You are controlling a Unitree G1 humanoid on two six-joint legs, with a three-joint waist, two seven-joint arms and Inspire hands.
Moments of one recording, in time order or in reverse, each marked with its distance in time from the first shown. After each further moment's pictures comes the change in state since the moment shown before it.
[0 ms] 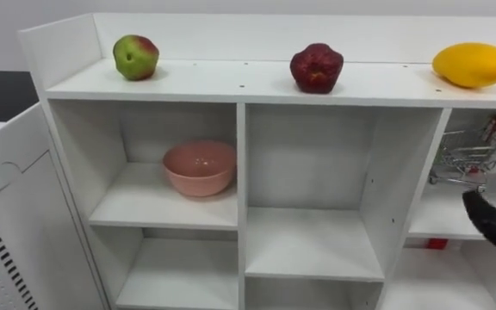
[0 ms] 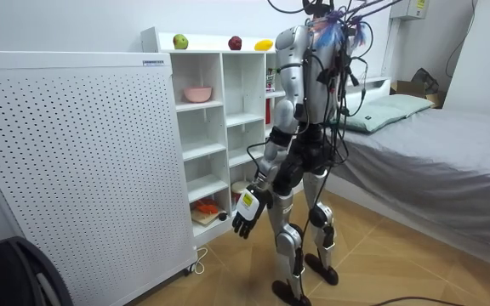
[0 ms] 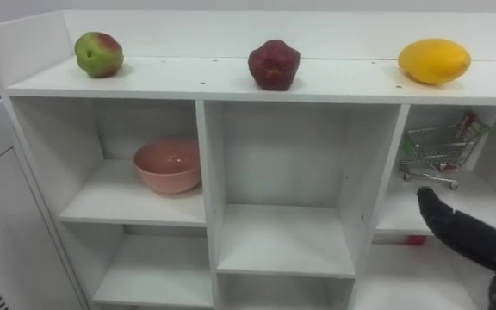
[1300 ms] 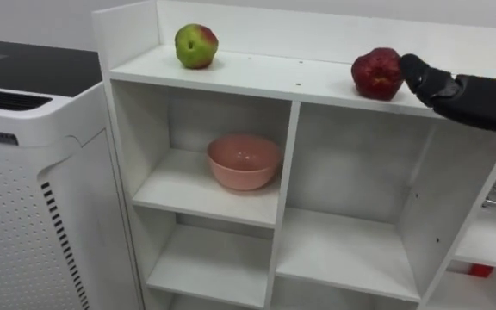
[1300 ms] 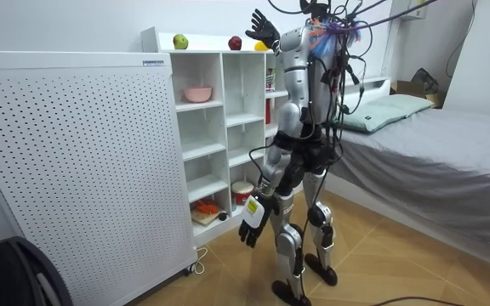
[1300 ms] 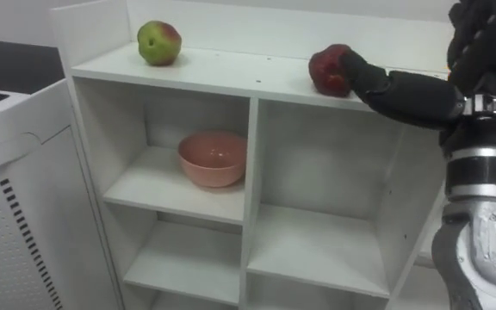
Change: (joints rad) left arm -0.040 0.044 -0.016 0.011 0.144 0.073 -0.043; right arm -0.375 -0.132 0.128 0.000 0.078 0.007 0.240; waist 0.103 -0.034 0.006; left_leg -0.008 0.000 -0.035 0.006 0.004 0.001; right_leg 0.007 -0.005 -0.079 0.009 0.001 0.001
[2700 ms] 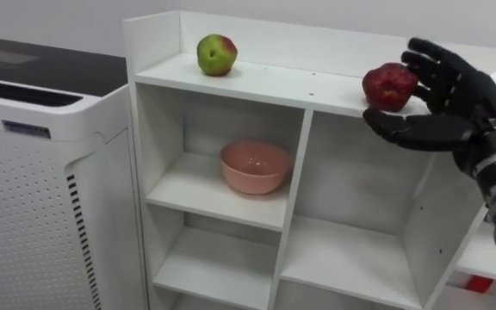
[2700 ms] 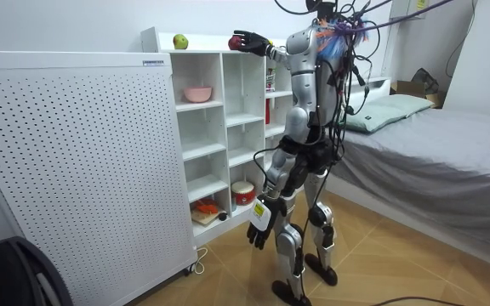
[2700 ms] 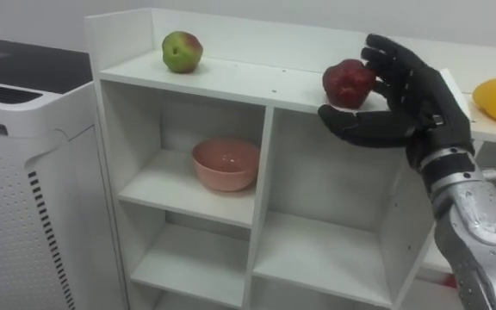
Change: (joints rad) left arm -0.002 0.000 -0.003 -0.050 0.014 0.081 -0.050; right arm -0.149 -0.140 0.108 0.381 0.072 0.109 0.258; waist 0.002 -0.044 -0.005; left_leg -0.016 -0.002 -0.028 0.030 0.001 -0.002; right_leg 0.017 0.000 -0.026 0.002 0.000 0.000
